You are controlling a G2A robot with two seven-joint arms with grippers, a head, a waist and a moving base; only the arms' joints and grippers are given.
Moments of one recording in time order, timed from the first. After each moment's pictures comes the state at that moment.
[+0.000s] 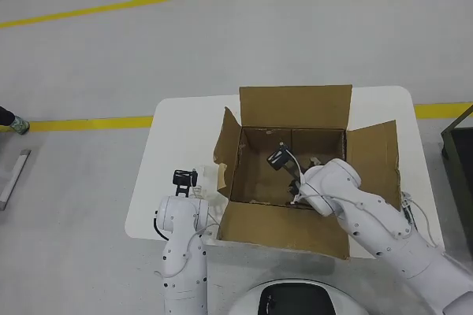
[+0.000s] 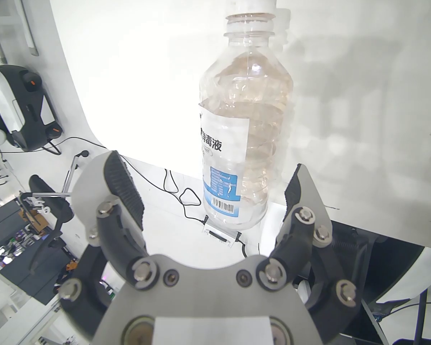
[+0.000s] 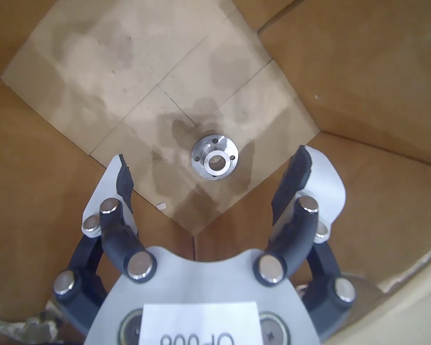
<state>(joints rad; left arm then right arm) 1.07 -1.74 -1.57 -1.62 2.06 -0.20 -1.45 -0.78 -1.29 0.87 -1.57 -1.31 0.07 1.36</state>
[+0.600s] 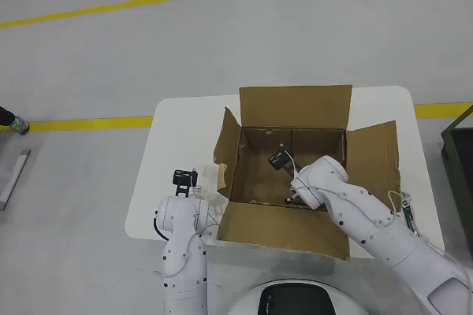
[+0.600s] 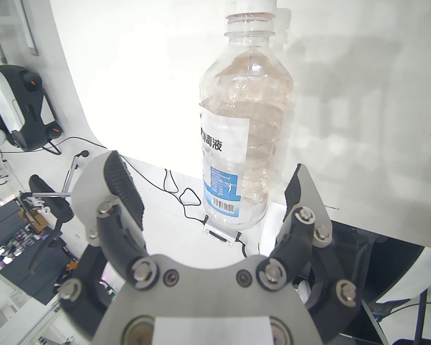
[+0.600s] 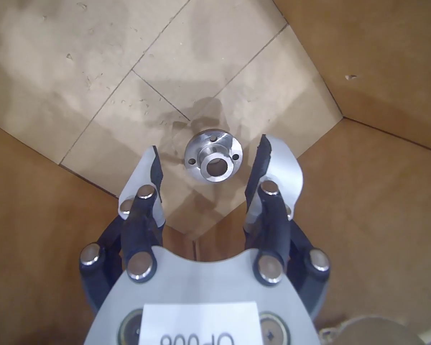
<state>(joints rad) 1.07 -1.74 -1.57 -1.62 2.06 -0.20 -1.45 -0.70 -1.35 0.82 -1.38 -1.32 0.11 1.38</state>
